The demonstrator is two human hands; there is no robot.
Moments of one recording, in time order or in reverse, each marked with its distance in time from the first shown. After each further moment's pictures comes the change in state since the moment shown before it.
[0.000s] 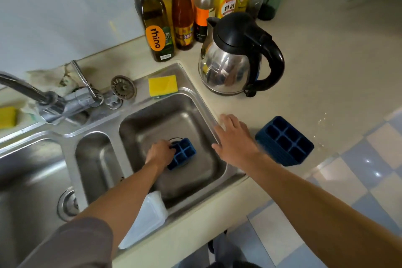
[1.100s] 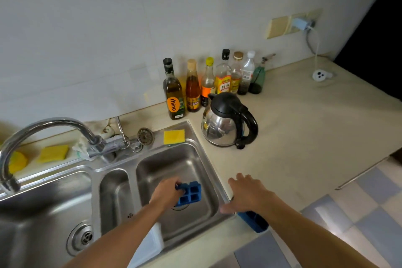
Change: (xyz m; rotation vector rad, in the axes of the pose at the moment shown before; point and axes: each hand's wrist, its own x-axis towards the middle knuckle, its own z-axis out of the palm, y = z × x) left_hand -0.113 0.045 -0.054 -0.047 0.120 0.227; right_hand -0.074 0.032 -0.082 0.070 -0.395 0.032
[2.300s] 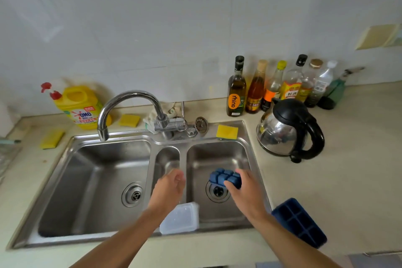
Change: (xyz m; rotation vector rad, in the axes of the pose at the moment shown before) left_hand -0.115 -0.064 -0.039 -0.188 0.497 -0.168; right_hand 0.067 -0.096 0.060 0.676 0.626 -0.233
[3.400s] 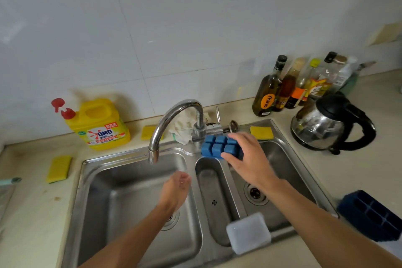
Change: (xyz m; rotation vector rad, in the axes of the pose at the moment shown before) left_hand 0.114 -0.165 -0.093 -0.288 -0.229 -0.008; right_hand 0.051 -0.244 0.064 -0.070 0.090 -0.223
